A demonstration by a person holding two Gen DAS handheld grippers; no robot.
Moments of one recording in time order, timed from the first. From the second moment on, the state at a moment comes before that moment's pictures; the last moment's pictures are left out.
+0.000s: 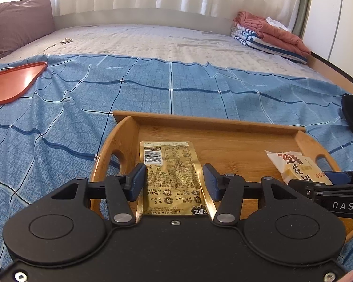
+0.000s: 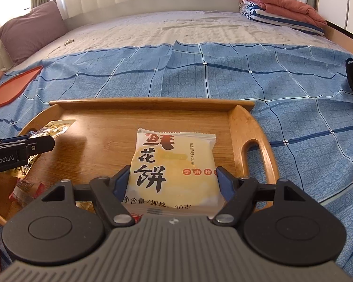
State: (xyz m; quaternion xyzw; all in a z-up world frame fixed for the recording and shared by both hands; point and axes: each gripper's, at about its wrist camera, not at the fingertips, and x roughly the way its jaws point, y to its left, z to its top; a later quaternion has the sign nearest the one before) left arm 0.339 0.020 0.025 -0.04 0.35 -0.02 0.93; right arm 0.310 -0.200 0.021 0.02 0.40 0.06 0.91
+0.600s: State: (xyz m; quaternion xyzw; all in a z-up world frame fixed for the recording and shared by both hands) left arm 0.337 0.017 0.010 -0.03 0.36 -0.02 0.93; right arm 0.313 -0.194 0.014 0.00 0.39 0.05 0.92
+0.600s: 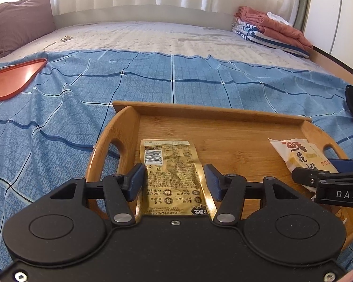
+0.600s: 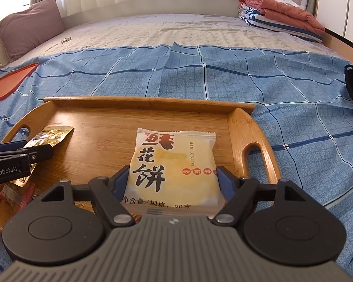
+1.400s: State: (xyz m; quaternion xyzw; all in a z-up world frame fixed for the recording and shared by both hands) left arm 0.250 0.026 0.055 0.01 0.32 -0.07 0.95; right arm 0.240 -0.216 0.049 0.01 0.35 0.06 0.93
